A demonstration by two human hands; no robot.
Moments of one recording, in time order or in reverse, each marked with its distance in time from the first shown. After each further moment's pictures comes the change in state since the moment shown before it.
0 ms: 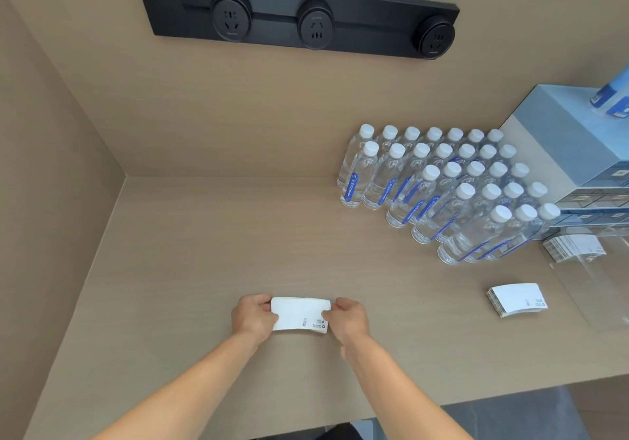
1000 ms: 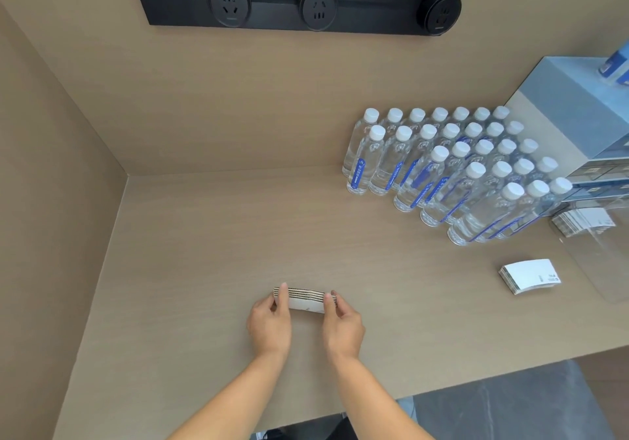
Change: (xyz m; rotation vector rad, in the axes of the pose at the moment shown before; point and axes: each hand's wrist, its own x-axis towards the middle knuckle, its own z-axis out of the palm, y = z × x) left_hand -0.017 -0.025 0.009 -0.164 0.213 0.167; right_hand -0.035 0.029 0.048 0.163 0.191 -0.230
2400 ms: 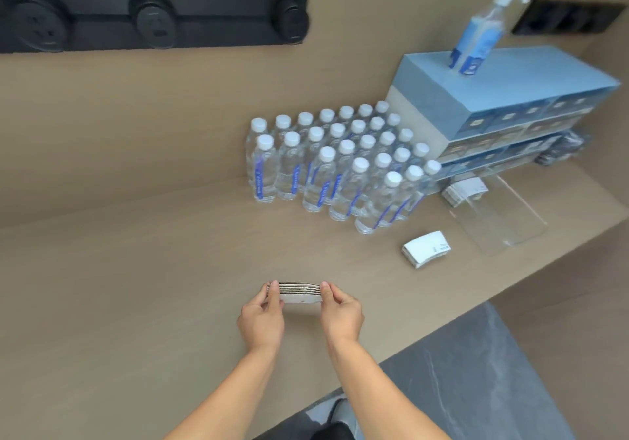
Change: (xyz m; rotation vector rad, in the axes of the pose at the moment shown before) left_hand -0.062 0.056 0.124 -0.243 -0.229 -0.017; right_hand 0.060 -0.021 -0.135 0.216 0.259 0.070
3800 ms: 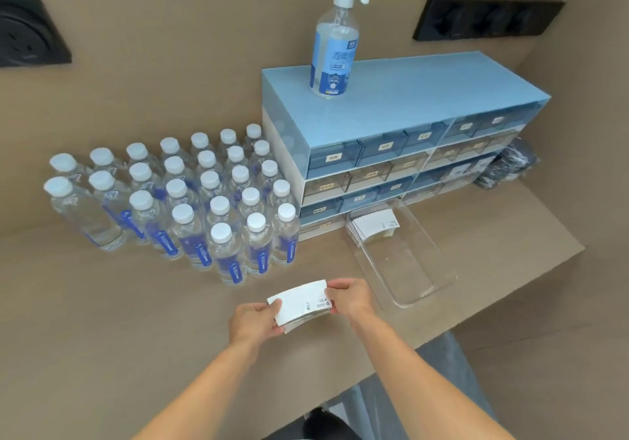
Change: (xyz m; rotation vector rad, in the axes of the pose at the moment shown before) left_hand -0.035 0.017 0.333 0.286 -0.200 -0.263; right_hand 0.307 -0.119 -0.243 -0.362 -0.243 0.087
